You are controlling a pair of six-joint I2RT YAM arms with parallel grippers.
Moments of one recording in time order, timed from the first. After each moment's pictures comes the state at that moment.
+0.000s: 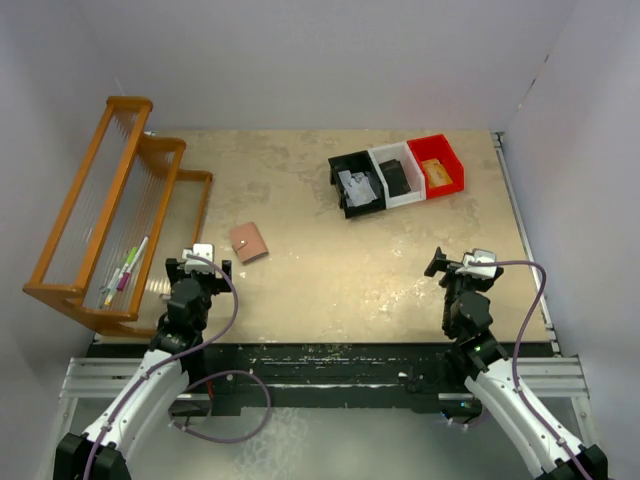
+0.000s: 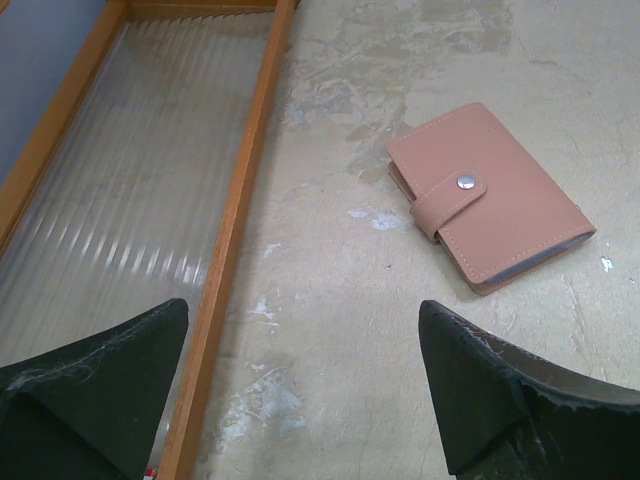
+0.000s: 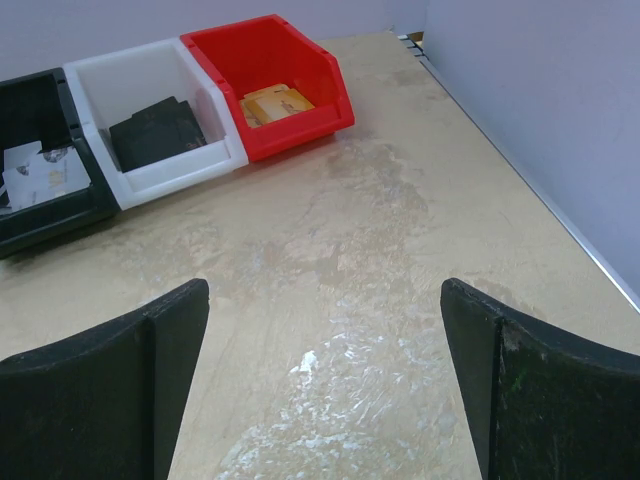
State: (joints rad) left arm -0.28 0.46 0.02 0.20 -0.38 0.06; right arm 0.44 0.26 0.02 0.27 0.72 0.00
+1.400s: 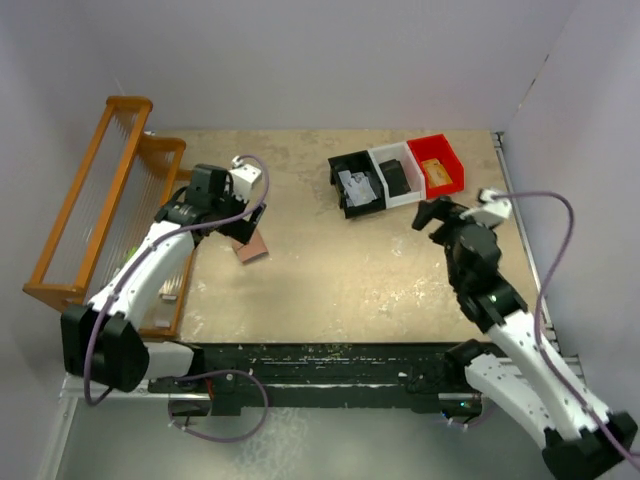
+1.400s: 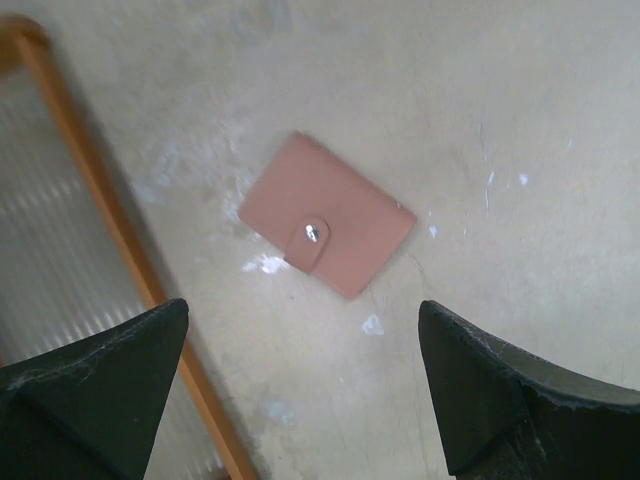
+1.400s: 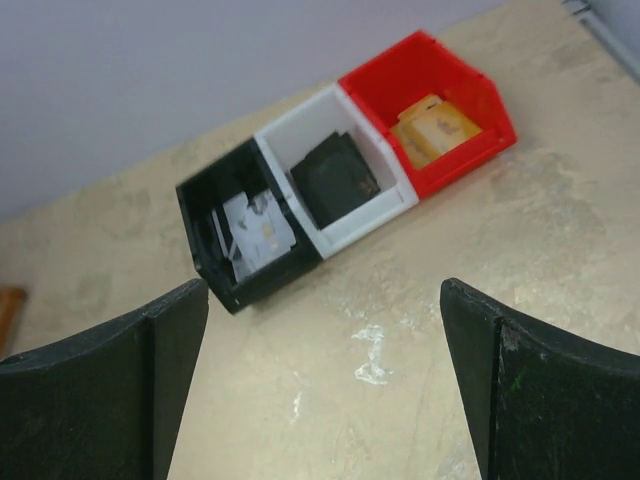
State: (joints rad) left arm -0.28 1.26 1.10 -0.59 0.02 0.22; right arm 0.44 0.63 0.64 -0.10 0.59 0.46
